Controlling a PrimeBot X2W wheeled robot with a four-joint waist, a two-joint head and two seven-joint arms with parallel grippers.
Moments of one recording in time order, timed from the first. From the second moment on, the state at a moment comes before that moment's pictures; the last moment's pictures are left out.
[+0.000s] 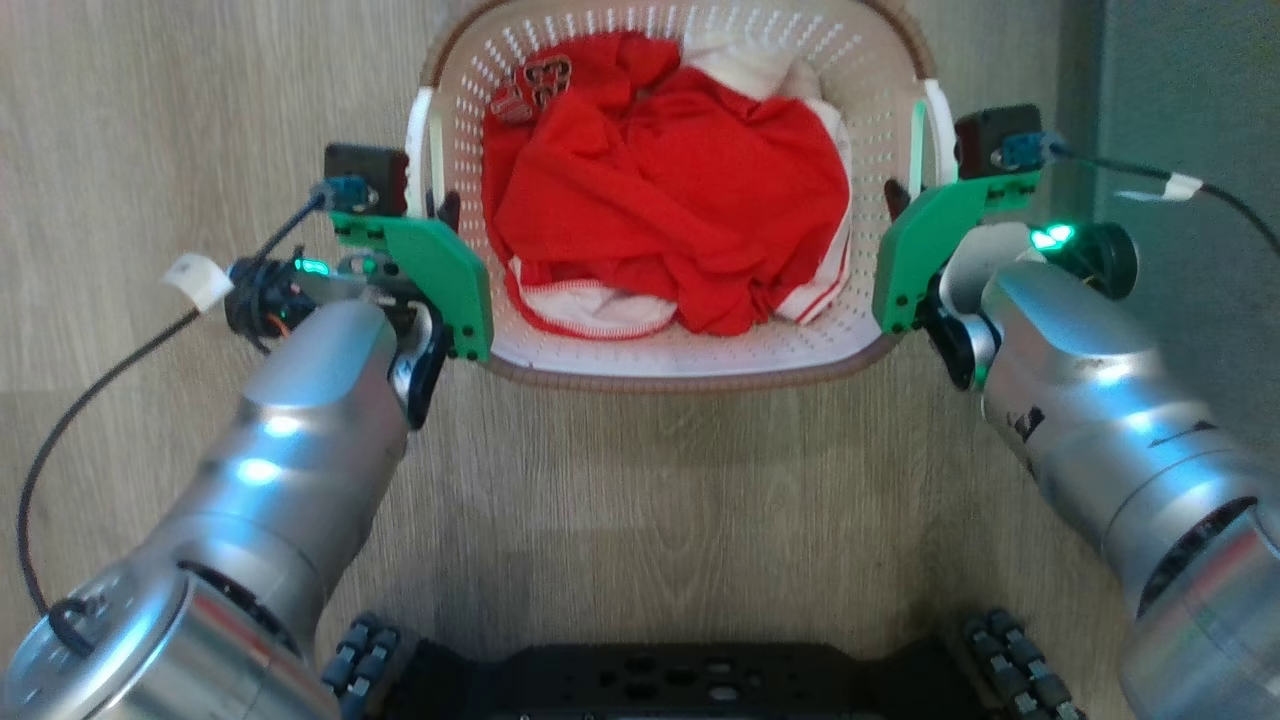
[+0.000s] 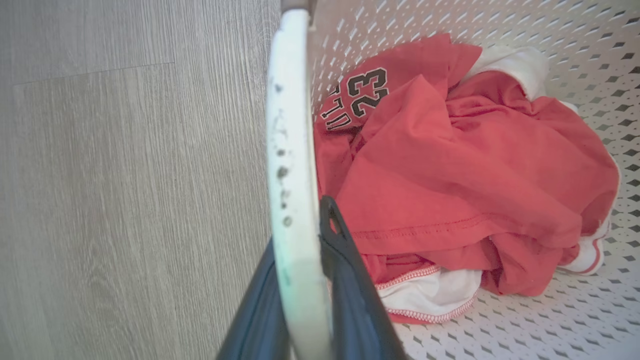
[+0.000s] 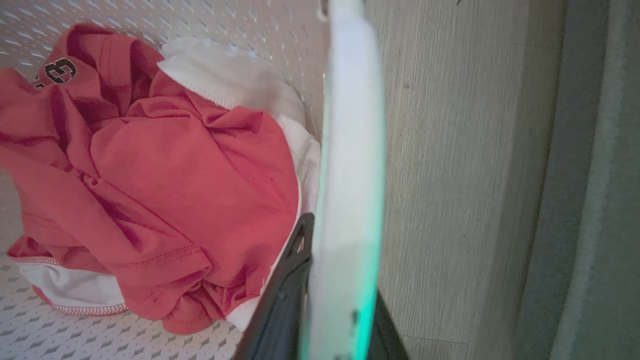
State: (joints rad) left arm -1.00 0.02 -0.96 1.28 -0.92 -0.02 -0.21; right arm -1.08 -0.08 1.06 1.29 1.08 0.13 -0.15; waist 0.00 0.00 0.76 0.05
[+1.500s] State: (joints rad) left arm -1.09 0.02 -0.96 1.29 -0.92 0.01 -0.25; right arm -1.15 -0.08 0.86 1.29 0.82 0.13 -0.21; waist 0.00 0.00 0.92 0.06
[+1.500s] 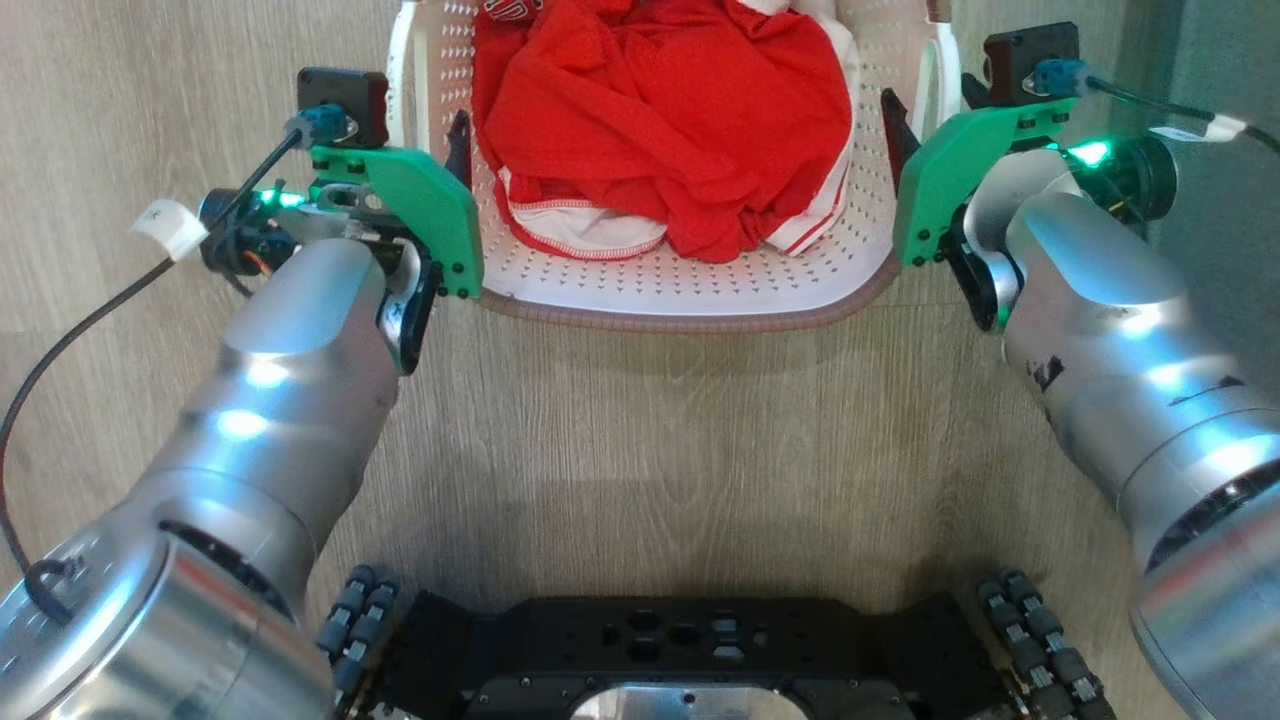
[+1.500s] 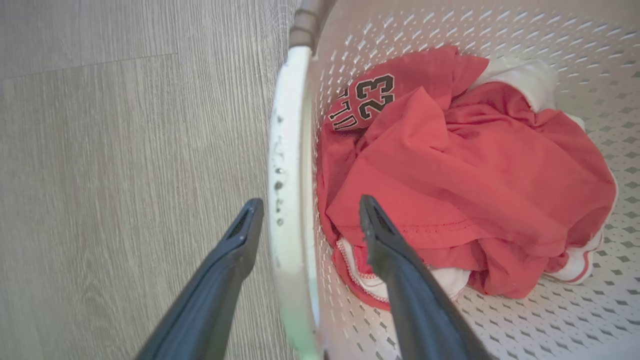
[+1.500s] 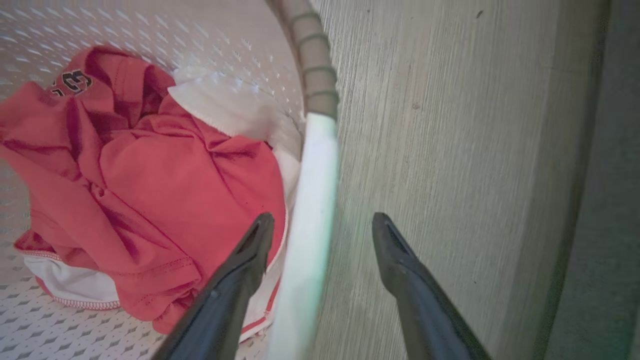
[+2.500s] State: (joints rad) left arm -0.69 0.11 -0.52 0.78 -0.55 0.07 -0.25; right arm -0.87 -0.12 0.38 0.96 0.42 0.13 -0.25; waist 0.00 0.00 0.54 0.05
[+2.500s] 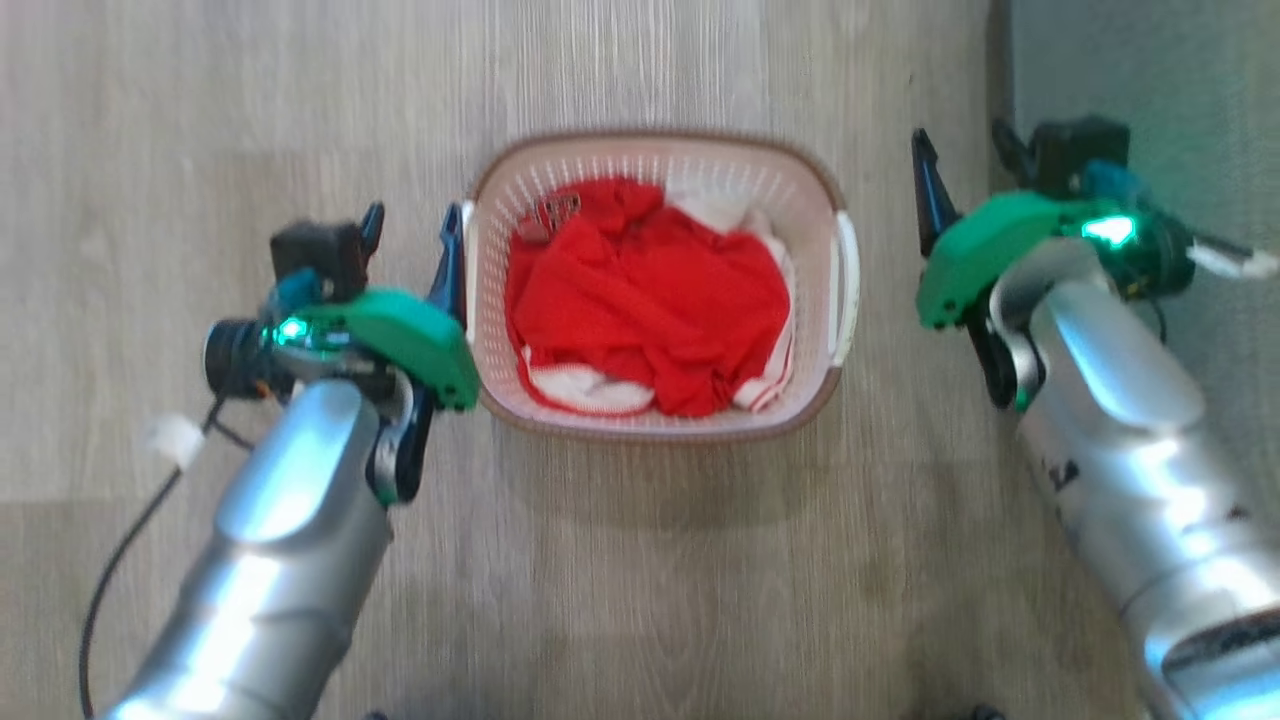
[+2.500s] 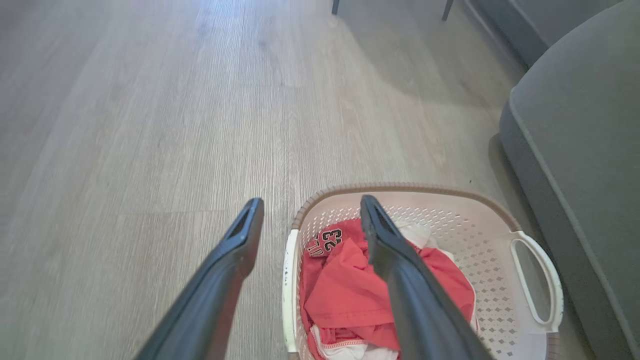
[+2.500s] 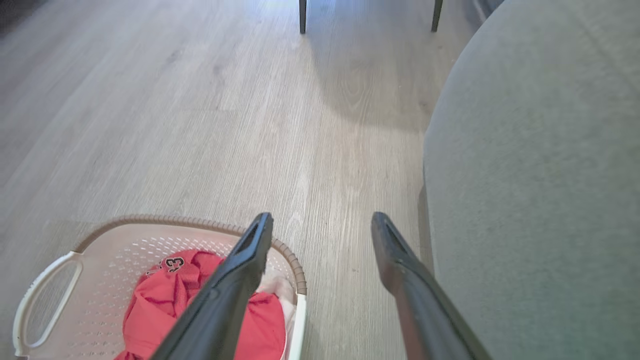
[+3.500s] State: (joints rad) left arm -0.07 0.06 -0.21 0.27 -0.18 0.00 -0.25; right arm -0.15 -0.06 0.11 0.31 0.26 0.13 -0.25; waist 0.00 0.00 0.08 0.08
